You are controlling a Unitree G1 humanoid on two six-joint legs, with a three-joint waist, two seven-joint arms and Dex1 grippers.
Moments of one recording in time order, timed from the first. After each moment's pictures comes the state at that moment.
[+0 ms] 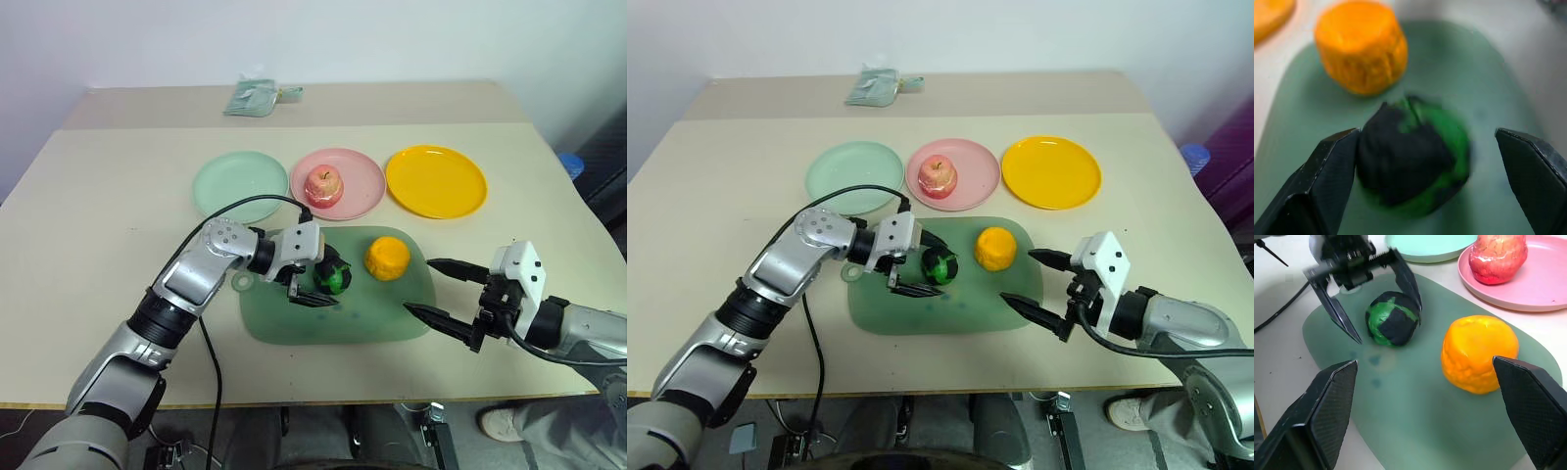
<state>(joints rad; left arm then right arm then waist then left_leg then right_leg) -0.66 0.51 -0.45 0.05 -0.09 0.30 -1.19 0.16 -0.81 -0.32 -0.64 0.72 0.63 0.79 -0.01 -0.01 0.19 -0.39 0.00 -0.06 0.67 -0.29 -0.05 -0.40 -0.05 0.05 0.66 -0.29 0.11</state>
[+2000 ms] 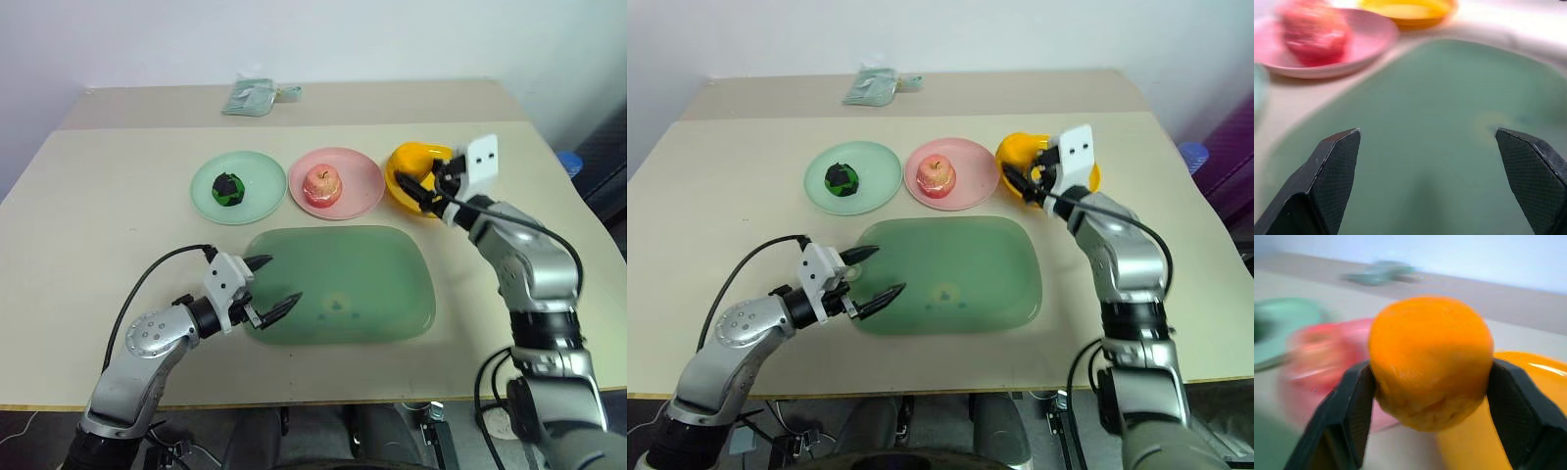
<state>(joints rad) 0.03 0.49 -0.04 -0.47 -0.30 0.35 -0.66 -0.68 -0.46 -0.09 0.21 0.30 0.51 0.34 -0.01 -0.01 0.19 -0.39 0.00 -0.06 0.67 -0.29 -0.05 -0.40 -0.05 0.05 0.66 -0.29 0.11</state>
